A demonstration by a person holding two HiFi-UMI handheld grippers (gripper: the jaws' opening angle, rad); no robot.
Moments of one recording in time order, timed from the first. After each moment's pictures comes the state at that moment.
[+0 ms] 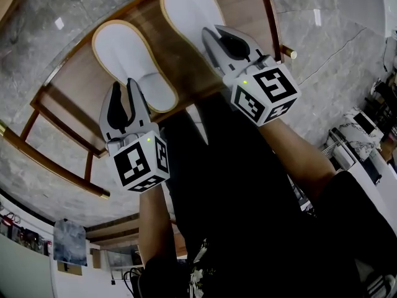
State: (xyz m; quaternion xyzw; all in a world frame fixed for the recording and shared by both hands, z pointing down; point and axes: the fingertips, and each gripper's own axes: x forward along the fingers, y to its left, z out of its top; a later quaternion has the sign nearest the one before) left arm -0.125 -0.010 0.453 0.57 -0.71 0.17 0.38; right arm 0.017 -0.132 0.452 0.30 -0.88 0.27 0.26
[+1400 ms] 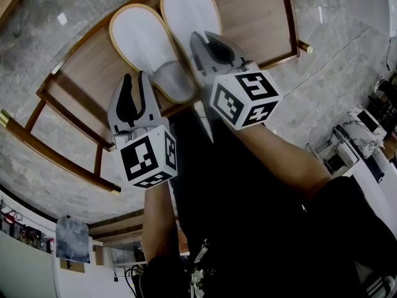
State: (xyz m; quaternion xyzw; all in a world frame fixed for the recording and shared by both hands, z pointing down) left arm -0.139 0.006 0.463 0.59 -0.69 0.17 0.40; right arm -0.028 -0.086 0.485 0.38 -0.82 0.36 0.25
